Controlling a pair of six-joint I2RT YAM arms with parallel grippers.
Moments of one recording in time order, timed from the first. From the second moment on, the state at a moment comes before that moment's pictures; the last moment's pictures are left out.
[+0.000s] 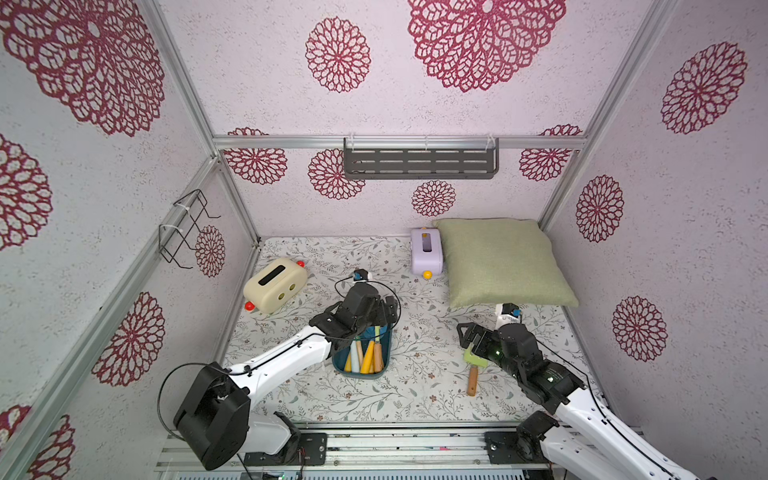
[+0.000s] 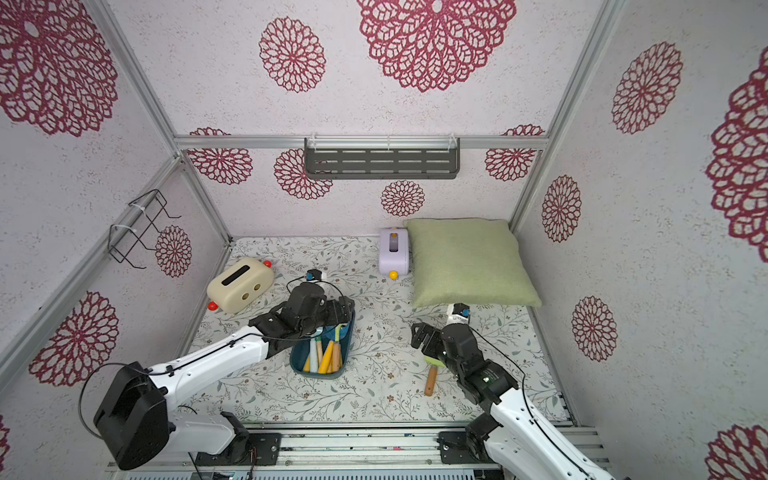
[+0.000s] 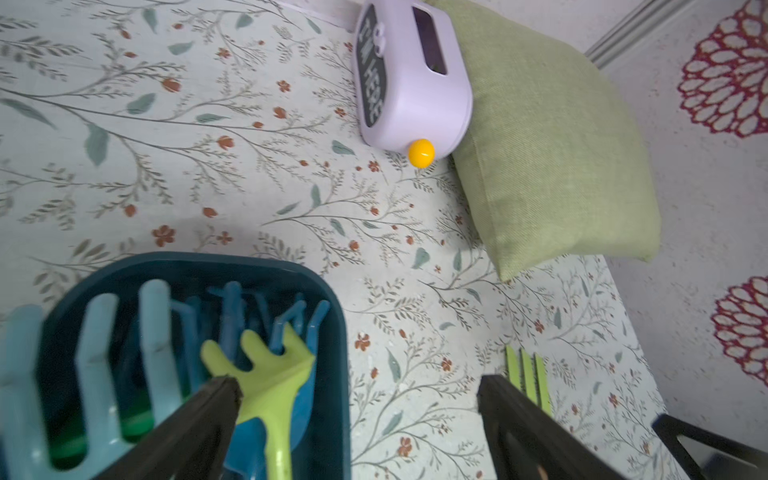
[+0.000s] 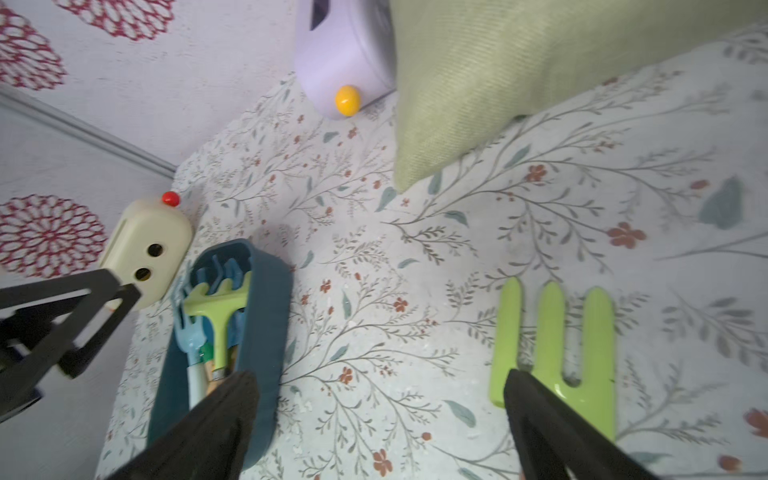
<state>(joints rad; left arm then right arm) -0.72 1.41 0.95 -0.20 -0.15 -0.68 0.55 0.71 0.50 -0.41 0.15 0.82</state>
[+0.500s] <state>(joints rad) -1.01 1.70 1.32 -0.44 -0.22 -0.76 0.50 0.56 0.52 -0.75 0.55 0.98</state>
